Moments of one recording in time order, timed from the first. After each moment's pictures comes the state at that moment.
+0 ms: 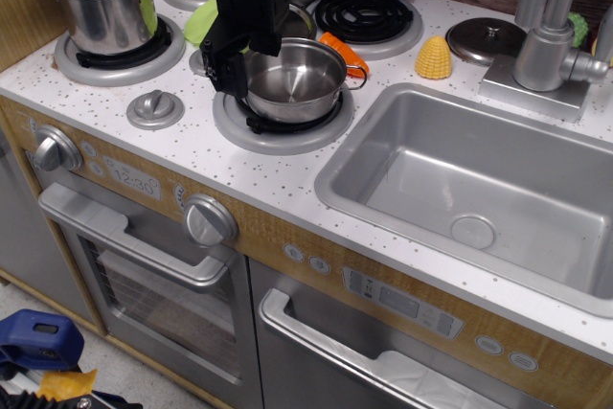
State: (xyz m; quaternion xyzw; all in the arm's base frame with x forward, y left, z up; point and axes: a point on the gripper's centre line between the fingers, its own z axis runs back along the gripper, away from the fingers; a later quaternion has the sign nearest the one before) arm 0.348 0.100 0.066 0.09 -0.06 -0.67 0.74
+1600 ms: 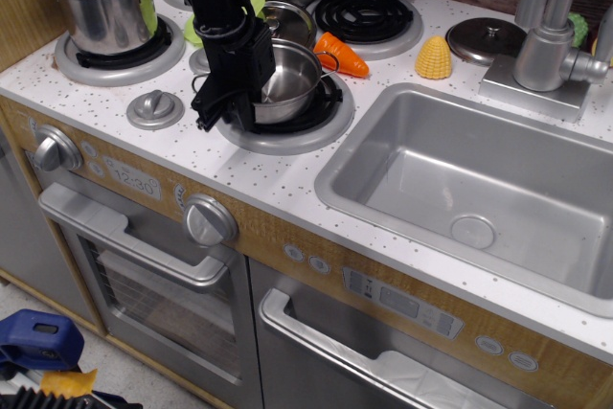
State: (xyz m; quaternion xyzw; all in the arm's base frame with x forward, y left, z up) arm 0.343 0.102 0.020 0.08 -0.07 -0.70 0.71
